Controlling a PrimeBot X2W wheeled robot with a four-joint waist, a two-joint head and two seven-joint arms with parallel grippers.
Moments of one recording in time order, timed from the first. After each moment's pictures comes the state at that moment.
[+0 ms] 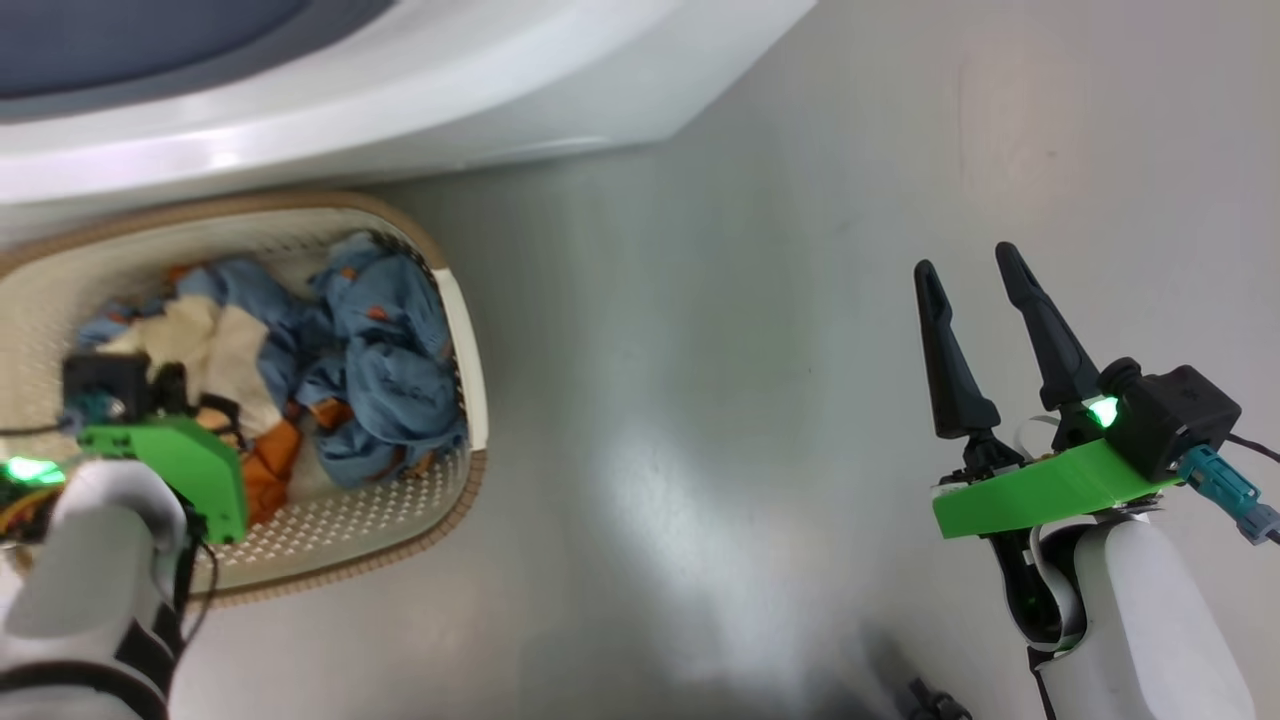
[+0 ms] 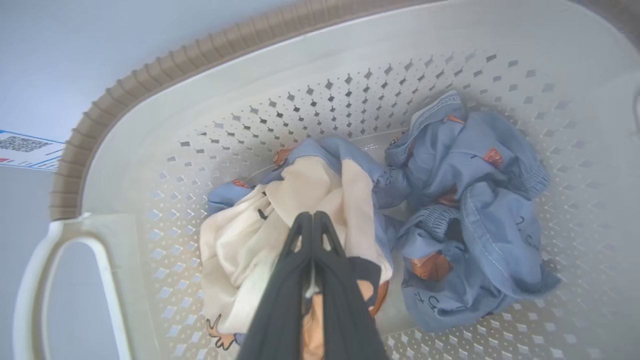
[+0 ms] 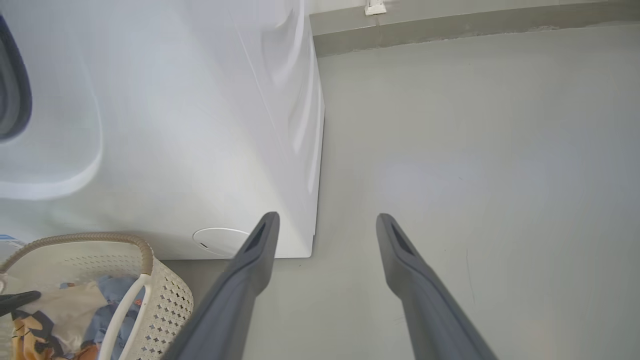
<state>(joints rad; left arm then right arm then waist) -0.82 0.24 -0.28 1.17 -0.23 -0.02 -0.25 -0.35 -0.06 0.05 0.11 0.24 0.12 -0.25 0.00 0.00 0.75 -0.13</state>
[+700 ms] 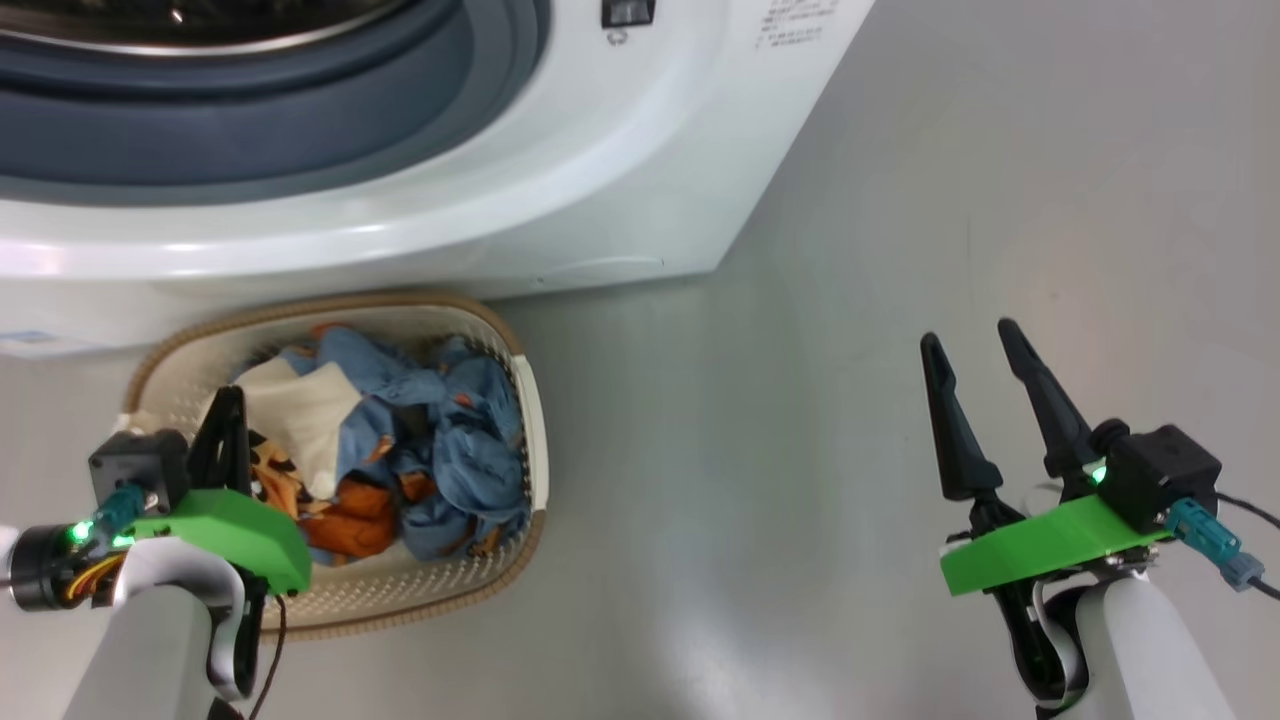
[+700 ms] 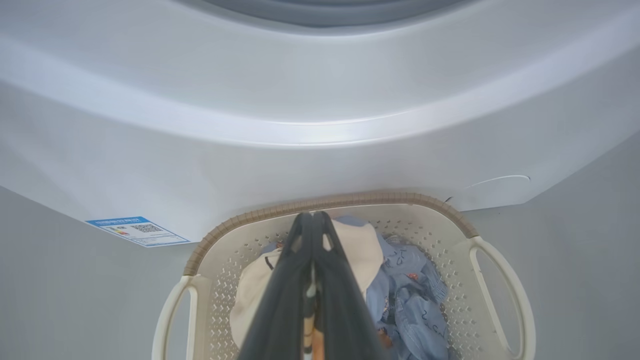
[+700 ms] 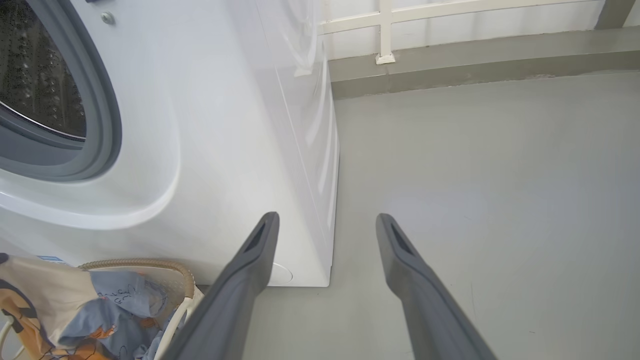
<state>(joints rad) -0.49 0.20 -0.16 0.67 -0.28 0.03 -0.25 -0.27 -0.06 0.03 0.14 0.22 0.12 -0.25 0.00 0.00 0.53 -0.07</state>
